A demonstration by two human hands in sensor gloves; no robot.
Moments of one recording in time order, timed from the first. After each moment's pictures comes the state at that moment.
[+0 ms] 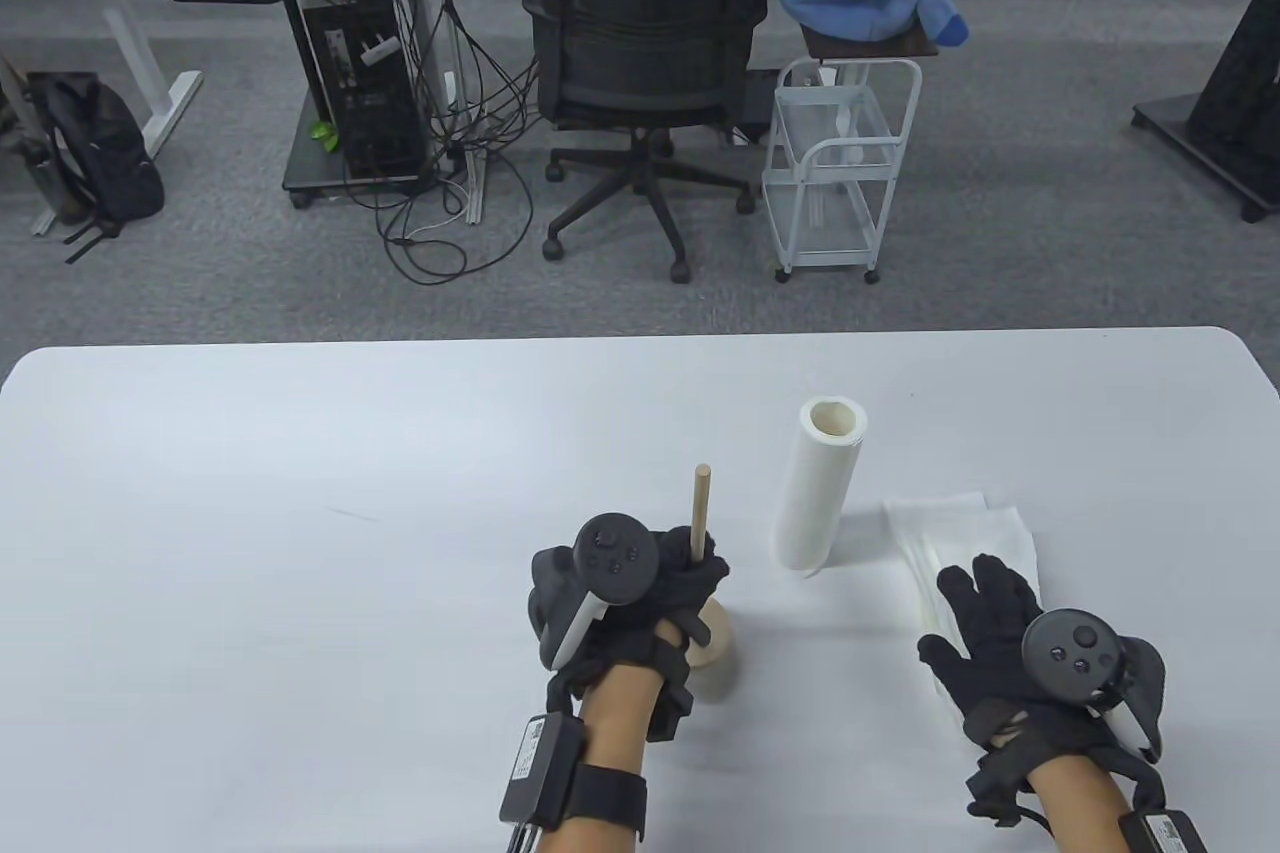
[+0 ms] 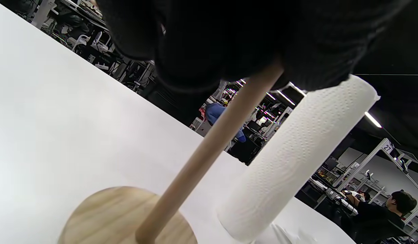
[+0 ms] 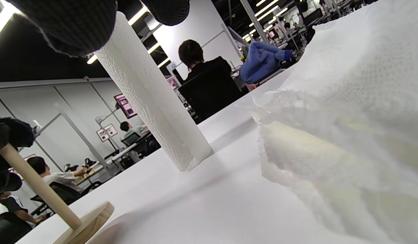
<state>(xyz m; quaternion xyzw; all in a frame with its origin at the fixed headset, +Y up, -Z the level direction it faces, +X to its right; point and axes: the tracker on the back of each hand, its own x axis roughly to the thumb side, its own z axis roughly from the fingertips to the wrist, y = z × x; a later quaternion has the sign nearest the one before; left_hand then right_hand) -0.062 -0.687 -0.391 0.01 -0.04 0.32 0.95 0.305 -0.725 -0.333 0.06 -0.03 0.95 0.31</state>
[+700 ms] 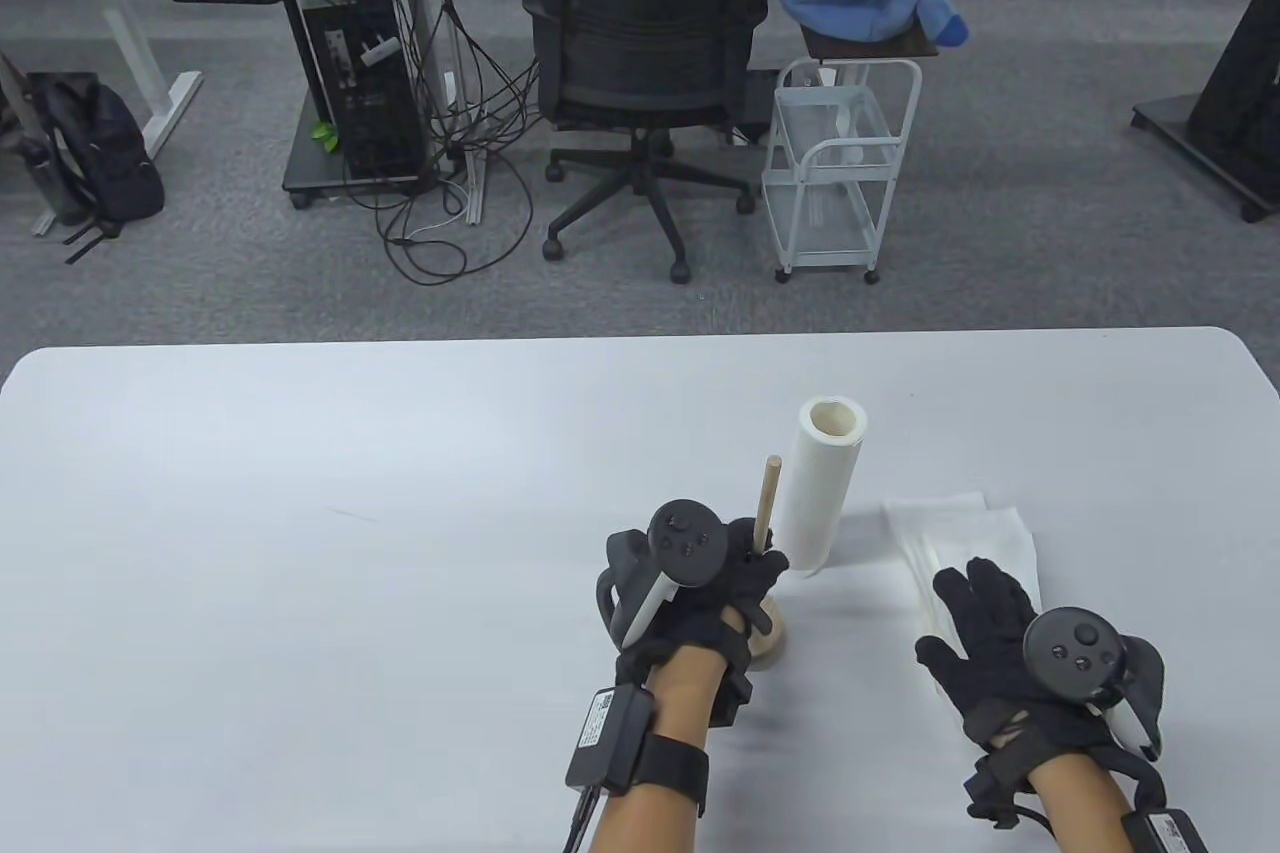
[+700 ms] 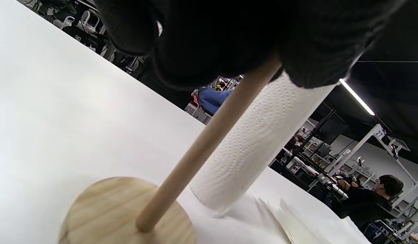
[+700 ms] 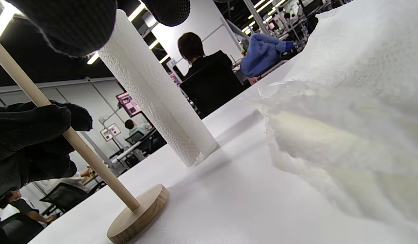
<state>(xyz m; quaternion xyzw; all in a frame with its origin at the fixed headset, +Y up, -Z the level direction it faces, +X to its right) -0.014 -0.703 -0.407 -0.01 -0.06 0.32 0.95 0.304 -0.725 -0.333 0.06 -0.02 0.94 0.33</state>
